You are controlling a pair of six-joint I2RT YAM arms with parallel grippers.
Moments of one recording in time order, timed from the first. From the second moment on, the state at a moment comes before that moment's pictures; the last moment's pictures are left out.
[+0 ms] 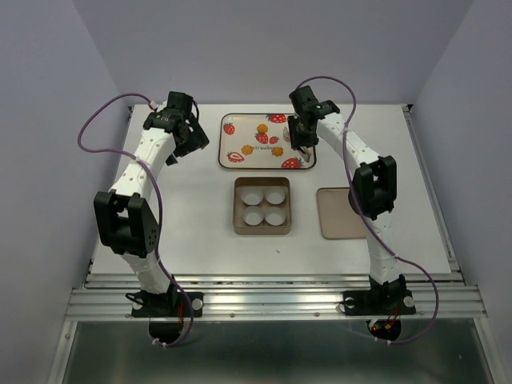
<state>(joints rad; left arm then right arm) -0.20 1.73 1.64 -0.92 -0.25 -0.67 0.41 2.29 2.22 -0.97 0.17 0.24</state>
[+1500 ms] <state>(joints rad) -0.20 1.82 1.74 -0.93 -0.24 -0.68 0.48 1.79 1.91 -1.07 0.02 0.17</state>
